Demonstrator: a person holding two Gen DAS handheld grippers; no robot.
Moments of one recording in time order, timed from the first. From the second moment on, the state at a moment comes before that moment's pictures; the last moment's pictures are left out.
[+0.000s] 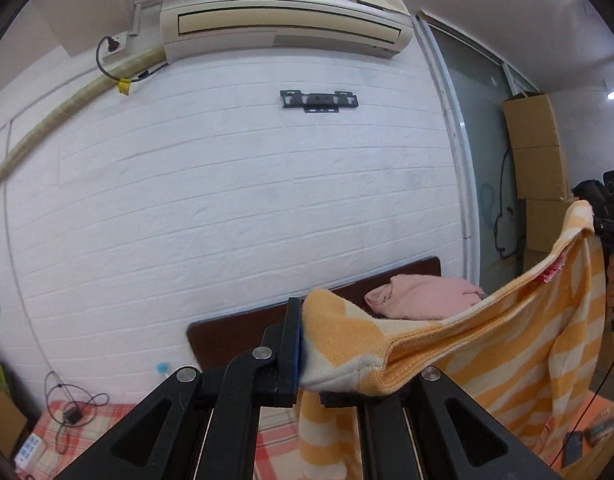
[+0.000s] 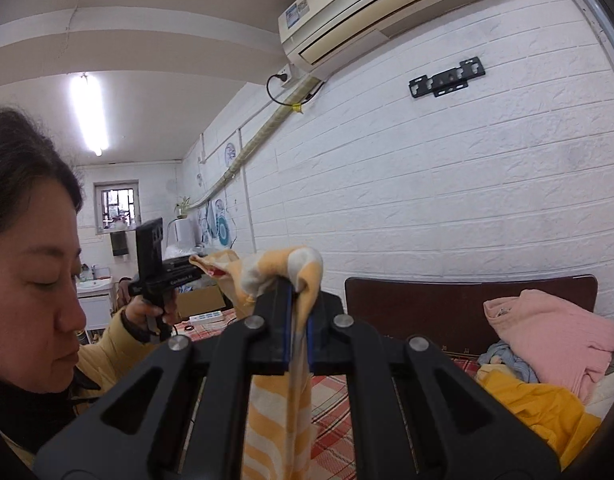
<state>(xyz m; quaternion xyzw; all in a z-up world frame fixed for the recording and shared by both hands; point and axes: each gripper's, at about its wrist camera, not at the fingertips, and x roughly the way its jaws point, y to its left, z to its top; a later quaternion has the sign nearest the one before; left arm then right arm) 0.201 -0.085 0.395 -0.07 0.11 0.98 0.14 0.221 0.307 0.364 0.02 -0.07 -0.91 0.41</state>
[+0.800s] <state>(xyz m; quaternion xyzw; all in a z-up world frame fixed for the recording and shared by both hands) -0.102 -0.127 0.094 -0.48 0.06 0.87 0.06 -0.130 0.217 0.055 0.47 -0.09 -0.84 0.25</state>
